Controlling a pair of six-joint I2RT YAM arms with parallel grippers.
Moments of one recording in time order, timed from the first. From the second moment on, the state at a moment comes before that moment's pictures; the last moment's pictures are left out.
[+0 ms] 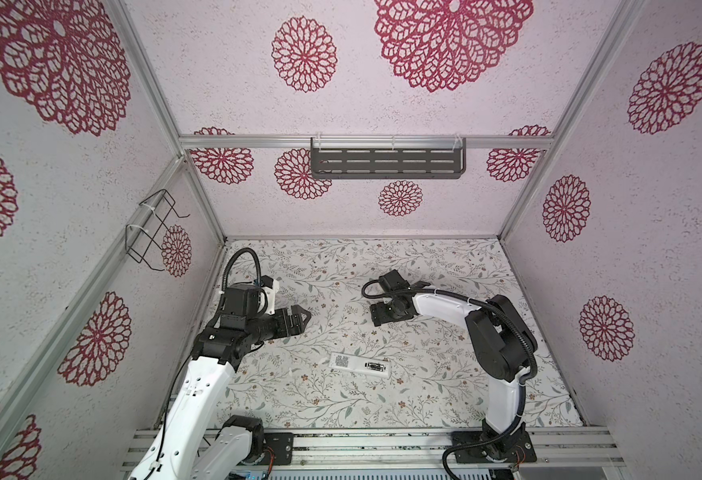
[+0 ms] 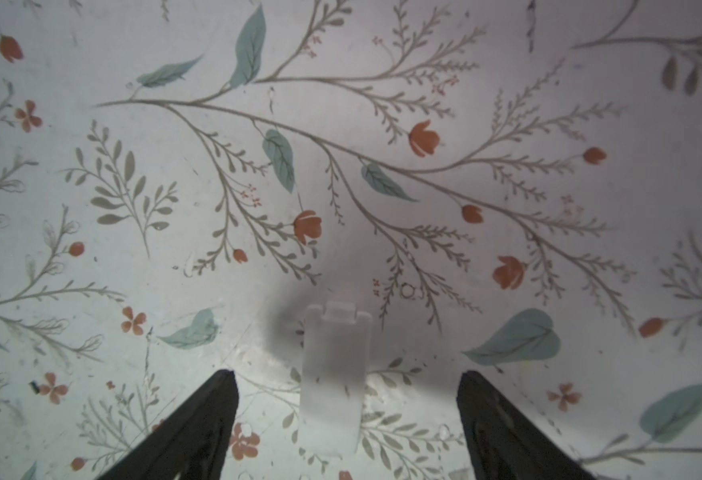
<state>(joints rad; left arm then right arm) -0.15 0.94 0.90 -0.75 0.37 -0.36 0.64 1.96 1.34 -0.53 0.03 0.34</state>
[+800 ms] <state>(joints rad) -0.15 0.91 0.88 -0.75 0.39 -0.36 0.67 1.99 1.34 -0.53 0.07 0.35</state>
